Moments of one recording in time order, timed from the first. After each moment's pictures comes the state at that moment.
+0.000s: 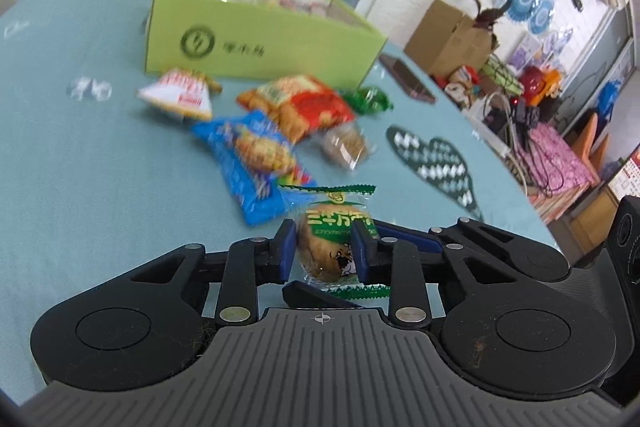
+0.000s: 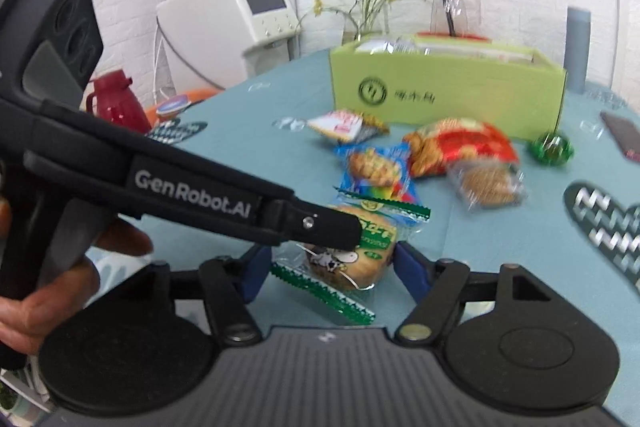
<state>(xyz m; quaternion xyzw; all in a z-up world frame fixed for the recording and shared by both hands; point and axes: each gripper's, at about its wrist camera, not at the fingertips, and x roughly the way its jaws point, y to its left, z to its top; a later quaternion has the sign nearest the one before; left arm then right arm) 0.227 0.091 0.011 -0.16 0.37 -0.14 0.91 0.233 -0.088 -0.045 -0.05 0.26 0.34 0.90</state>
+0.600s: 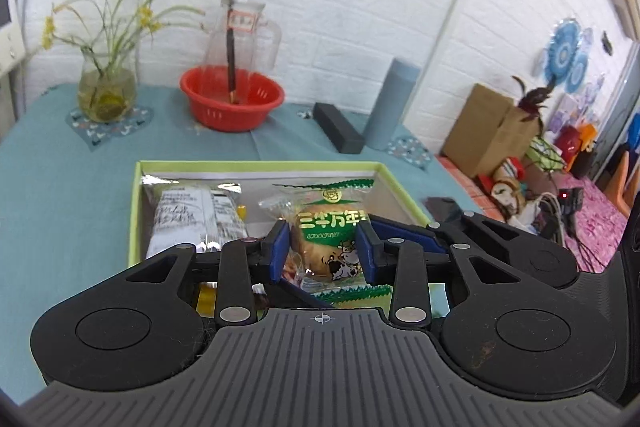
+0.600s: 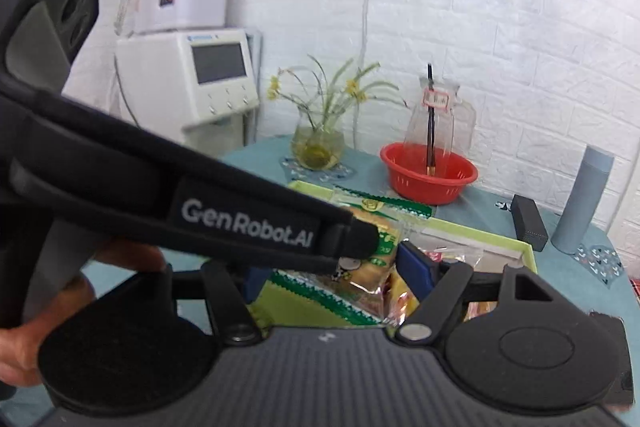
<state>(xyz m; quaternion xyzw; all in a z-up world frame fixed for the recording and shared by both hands) 0.451 0.126 0.085 -0.13 0.31 -0.10 0.94 0.442 -0.018 0.030 -0.12 0.20 0.33 0.91</state>
